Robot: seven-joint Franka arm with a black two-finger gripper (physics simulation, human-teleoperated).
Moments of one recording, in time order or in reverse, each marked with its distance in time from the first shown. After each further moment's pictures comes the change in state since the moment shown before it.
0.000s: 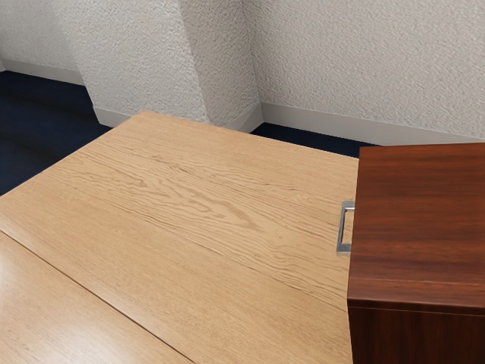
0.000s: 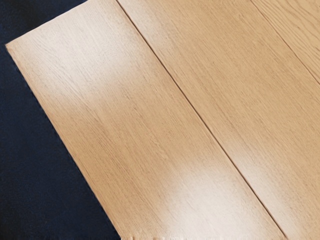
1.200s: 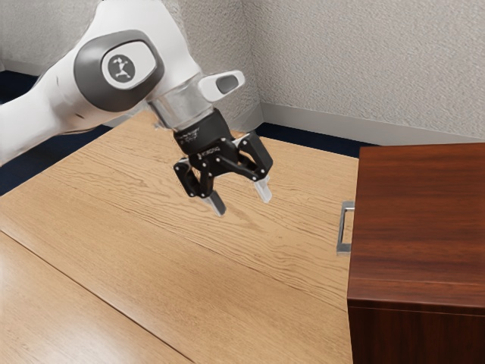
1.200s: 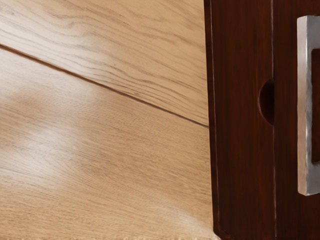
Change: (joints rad) arm -0.726 0.035 -0.333 -0.358 -0.290 0.171 -0.443
